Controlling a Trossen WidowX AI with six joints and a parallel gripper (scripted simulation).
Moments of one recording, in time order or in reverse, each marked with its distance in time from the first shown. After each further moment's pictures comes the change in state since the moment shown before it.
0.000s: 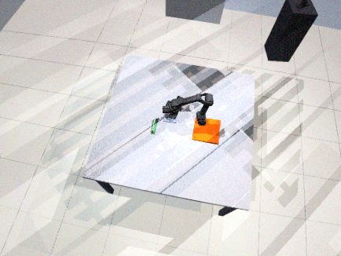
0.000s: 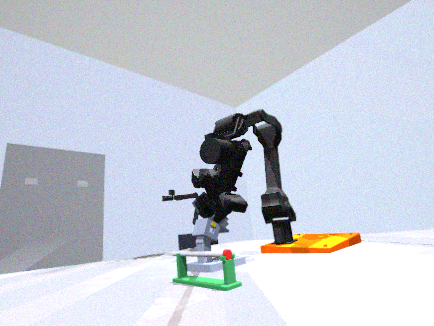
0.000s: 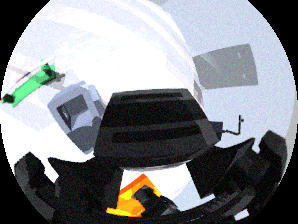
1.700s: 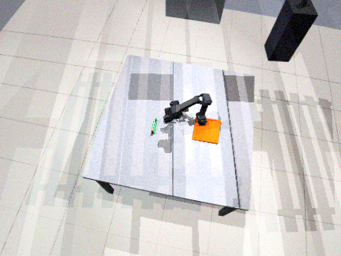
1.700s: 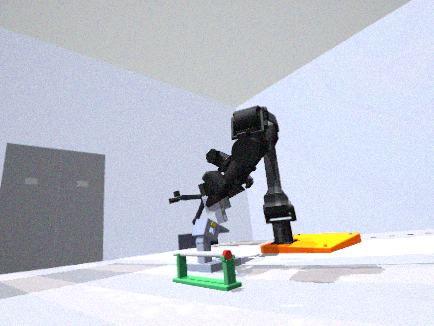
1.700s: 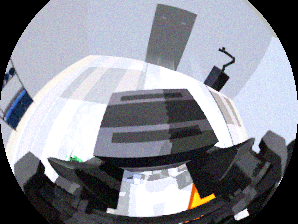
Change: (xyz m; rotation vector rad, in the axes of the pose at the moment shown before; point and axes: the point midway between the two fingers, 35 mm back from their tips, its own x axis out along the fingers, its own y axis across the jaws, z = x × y) arm -0.037 0.003 0.000 0.927 -0.261 -0.112
